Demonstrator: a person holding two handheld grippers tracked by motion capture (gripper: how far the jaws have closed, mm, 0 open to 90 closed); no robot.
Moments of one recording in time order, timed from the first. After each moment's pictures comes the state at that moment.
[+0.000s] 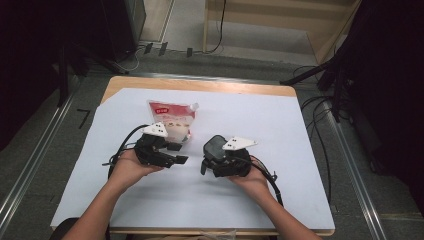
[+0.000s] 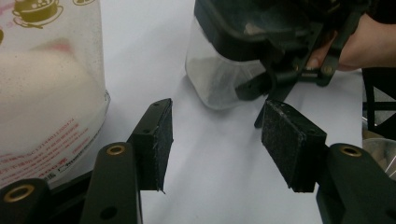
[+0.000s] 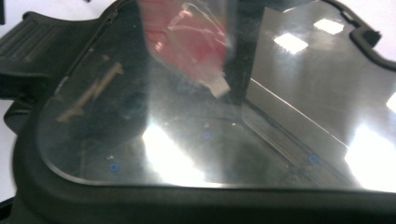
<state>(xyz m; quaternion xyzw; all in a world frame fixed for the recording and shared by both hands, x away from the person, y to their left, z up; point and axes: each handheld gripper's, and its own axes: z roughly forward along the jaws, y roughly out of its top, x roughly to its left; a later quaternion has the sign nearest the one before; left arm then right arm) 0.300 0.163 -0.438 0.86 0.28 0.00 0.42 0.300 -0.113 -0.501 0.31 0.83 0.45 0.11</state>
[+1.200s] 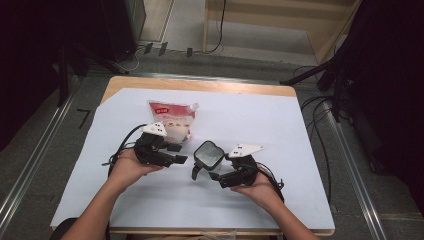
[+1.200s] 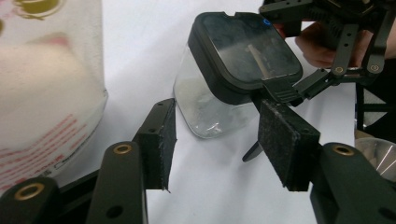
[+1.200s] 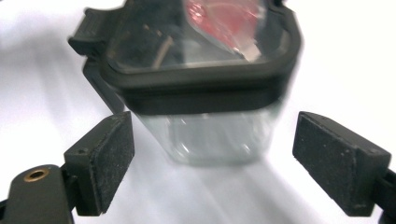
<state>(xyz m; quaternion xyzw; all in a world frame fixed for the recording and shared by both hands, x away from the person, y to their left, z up) 0.303 0.168 -0.439 0.86 0.29 -0.01 0.42 0.278 -0.134 -0.494 0.31 0.84 0.44 0.05</state>
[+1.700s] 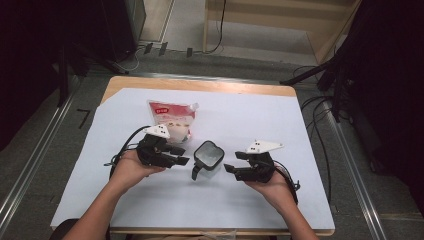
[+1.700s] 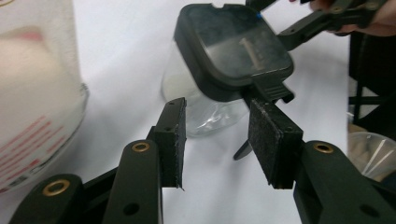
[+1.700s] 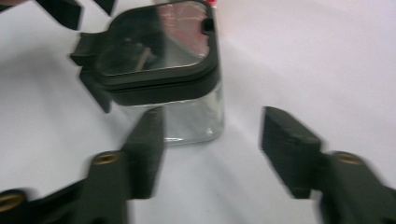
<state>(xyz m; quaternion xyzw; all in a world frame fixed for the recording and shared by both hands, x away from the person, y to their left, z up) 0.300 0.158 -0.441 0.86 0.28 -0.03 0.42 0.274 -0.169 -0.470 0.34 0.83 0.45 0.07</state>
